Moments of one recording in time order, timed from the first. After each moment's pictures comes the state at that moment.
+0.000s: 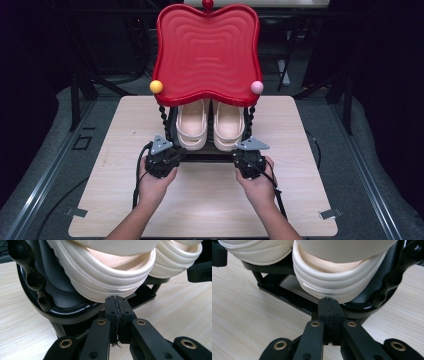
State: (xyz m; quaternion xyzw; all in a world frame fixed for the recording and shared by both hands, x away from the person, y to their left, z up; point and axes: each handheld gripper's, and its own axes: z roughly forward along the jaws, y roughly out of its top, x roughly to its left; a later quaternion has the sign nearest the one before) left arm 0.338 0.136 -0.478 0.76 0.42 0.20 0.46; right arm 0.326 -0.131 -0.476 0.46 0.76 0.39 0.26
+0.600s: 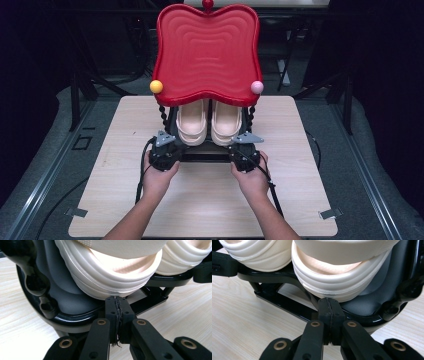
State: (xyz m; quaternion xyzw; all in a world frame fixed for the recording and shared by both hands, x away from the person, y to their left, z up) left arm 0.360 0.131 -0.488 0.76 0.44 0.19 0.44; right arm 0.347 -0.122 -0.481 0.48 0.75 0.39 0.24
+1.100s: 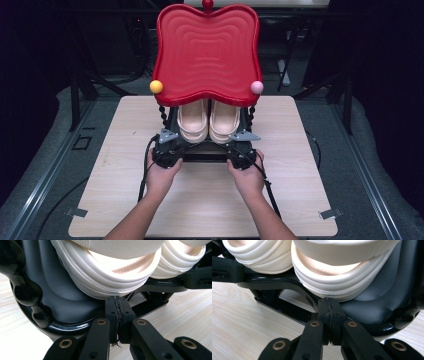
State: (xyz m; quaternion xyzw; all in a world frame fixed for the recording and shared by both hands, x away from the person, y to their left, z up) left arm 0.368 0.124 -0.488 0.76 0.45 0.19 0.44; right arm 0.358 -0.113 -0.488 0.49 0.74 0.40 0.24
